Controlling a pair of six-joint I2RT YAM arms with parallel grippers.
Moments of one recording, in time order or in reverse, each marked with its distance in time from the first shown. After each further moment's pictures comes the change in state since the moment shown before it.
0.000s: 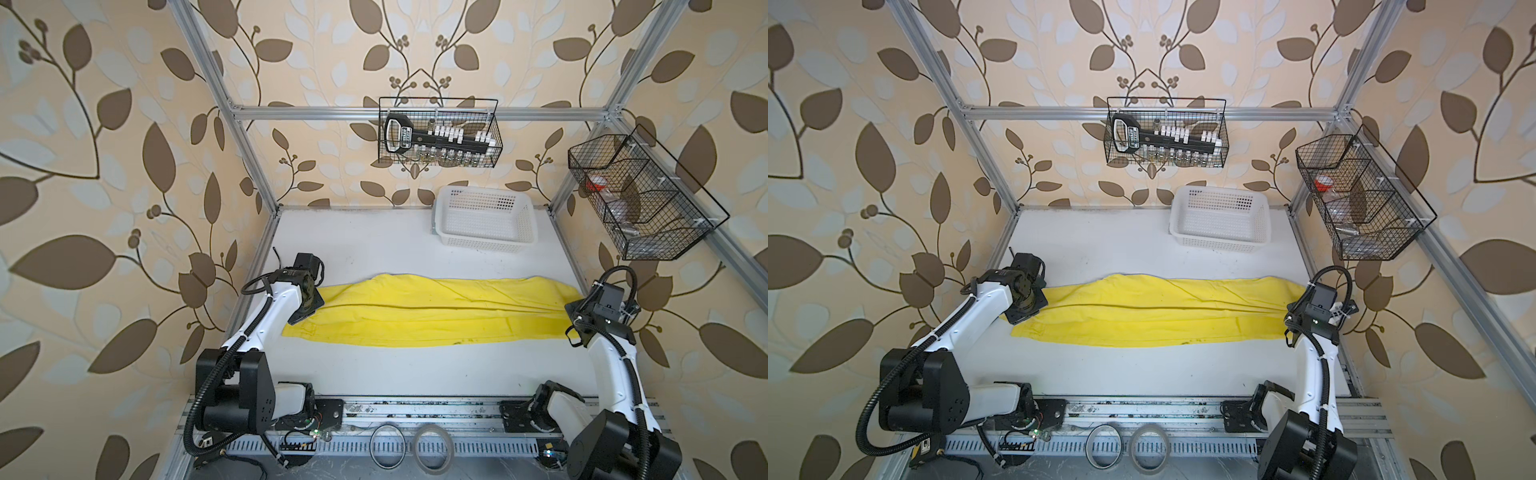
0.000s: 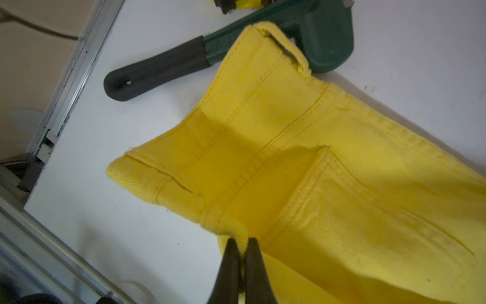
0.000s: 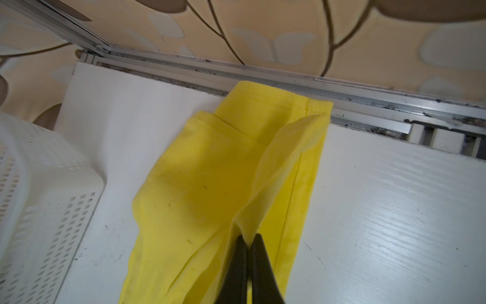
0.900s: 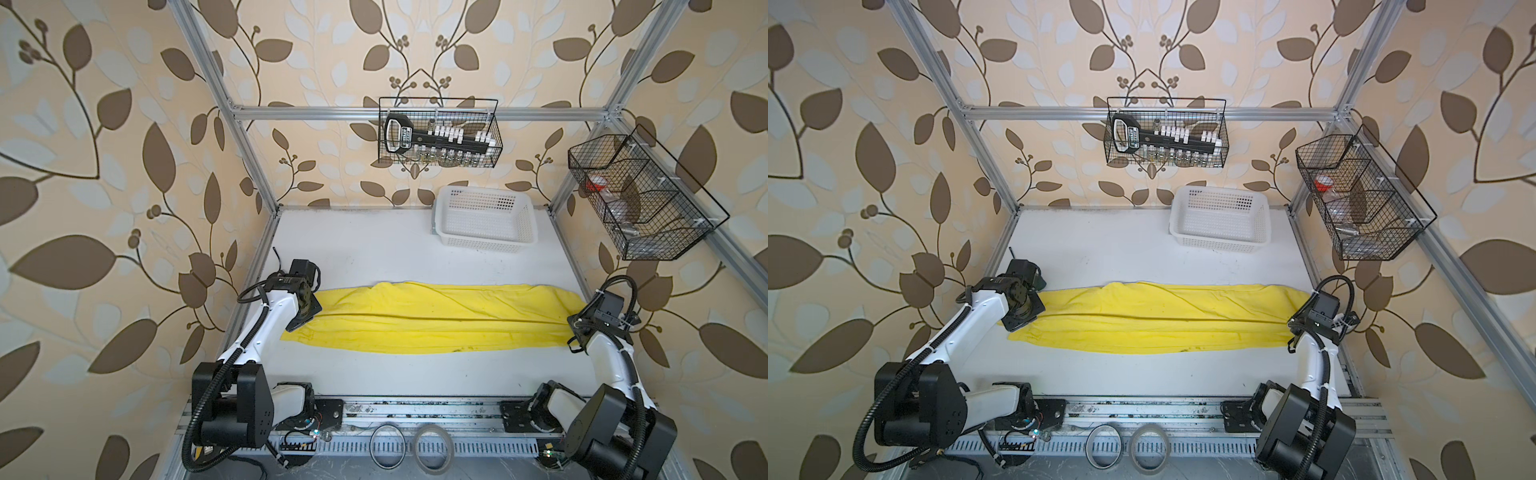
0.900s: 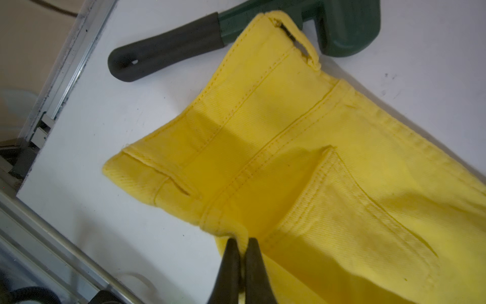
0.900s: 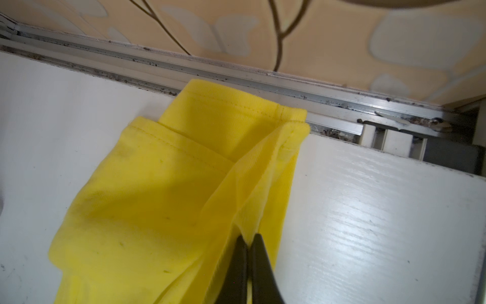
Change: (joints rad) left arm 0.026 -0.057 -0.053 -0.004 0.026 -0.006; right arm -0.096 0.092 -0.062 0.077 0.037 -0.100
